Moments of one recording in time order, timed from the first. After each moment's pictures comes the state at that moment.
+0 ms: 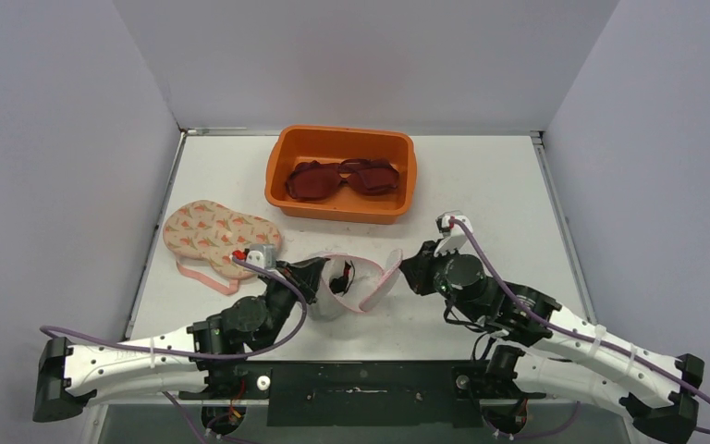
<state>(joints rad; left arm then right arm) -1.32 0.66 0.42 0.26 -0.89 -0.58 1.06 0.79 0.78 -0.45 0.42 0.68</state>
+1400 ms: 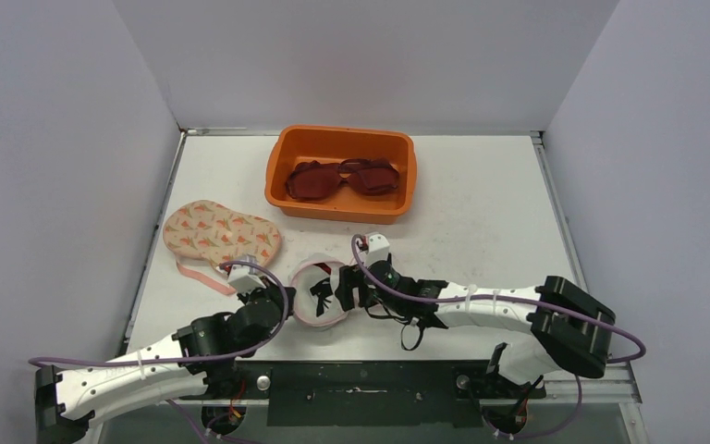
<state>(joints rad) -1.16 0.50 0.36 -0.48 -0.81 -1.13 1.09 1.38 0.65 0.11 0.26 0.61</state>
